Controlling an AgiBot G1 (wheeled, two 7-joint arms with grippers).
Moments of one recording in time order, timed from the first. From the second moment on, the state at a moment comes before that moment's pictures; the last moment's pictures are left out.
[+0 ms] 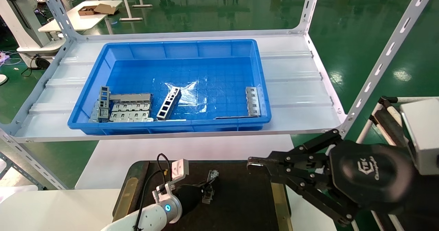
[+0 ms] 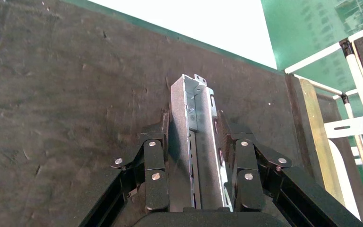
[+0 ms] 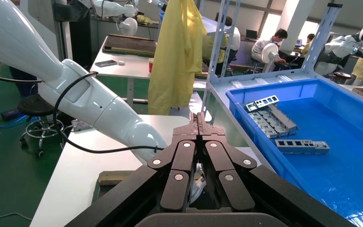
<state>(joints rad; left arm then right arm) -1.07 1.34 1.00 -0.62 1.44 0.20 -1.30 1.08 -0.60 -0.32 1.28 -0.70 -1.48 0.17</state>
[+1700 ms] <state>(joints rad) -1.00 0.73 0.80 -1.31 1.08 0.72 -0.74 1.08 -0.59 -0.32 1.28 -0.70 -1.48 0.17</state>
